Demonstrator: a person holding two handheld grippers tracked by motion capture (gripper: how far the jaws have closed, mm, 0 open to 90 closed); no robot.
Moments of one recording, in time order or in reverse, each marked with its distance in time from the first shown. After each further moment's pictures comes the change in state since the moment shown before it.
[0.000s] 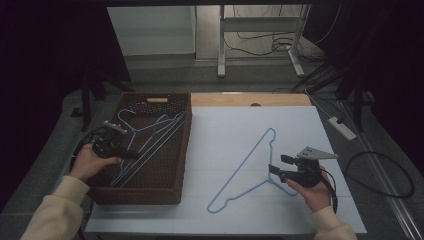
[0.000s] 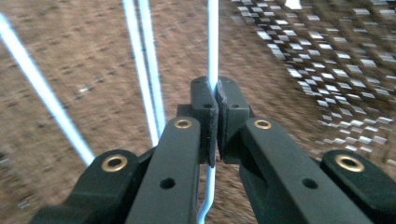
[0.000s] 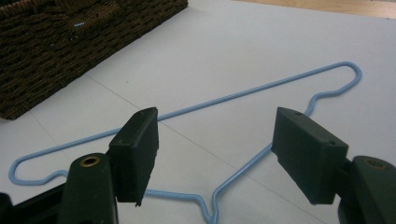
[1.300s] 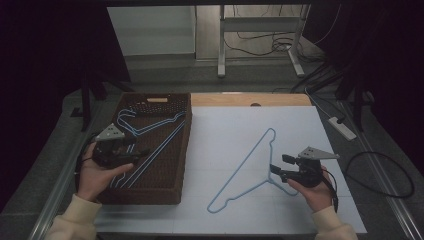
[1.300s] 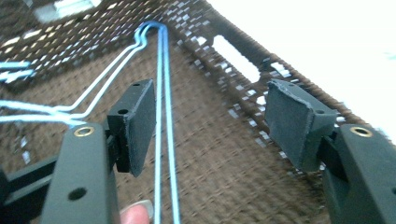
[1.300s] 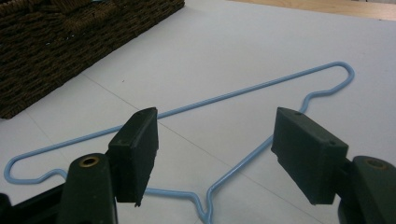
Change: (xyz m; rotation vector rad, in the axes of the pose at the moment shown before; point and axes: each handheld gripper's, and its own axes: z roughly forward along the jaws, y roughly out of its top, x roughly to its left) left arm -0.084 -0.012 -0.027 -0.423 0.186 0.110; right arm -0.002 0.000 -0.003 0.001 -0.011 -0.004
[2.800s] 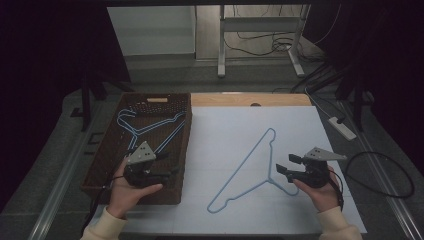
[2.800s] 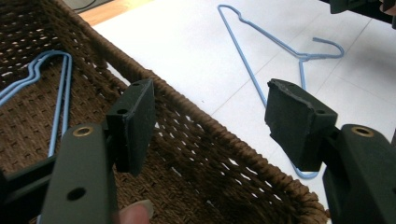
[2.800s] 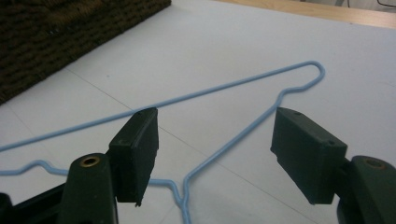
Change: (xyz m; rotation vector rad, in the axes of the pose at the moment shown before) left arm -0.070 -0.008 0.036 -0.059 -0.140 0.092; right arm -0.010 -0.003 -0.011 0.005 -0.047 -0.029
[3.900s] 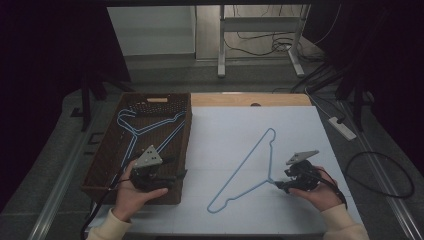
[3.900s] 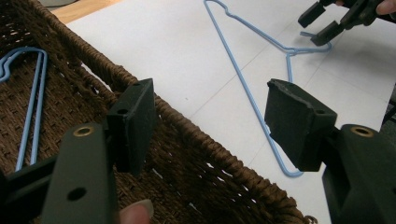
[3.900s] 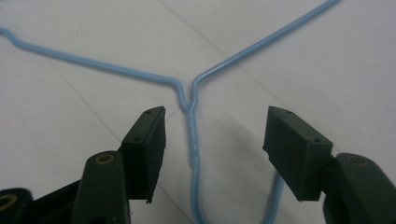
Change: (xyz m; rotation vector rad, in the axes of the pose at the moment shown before) left arm -0.010 -0.002 0.008 0.011 -0.027 0.006; right arm 0.007 -0.004 0.023 0.470 0.027 -0.158
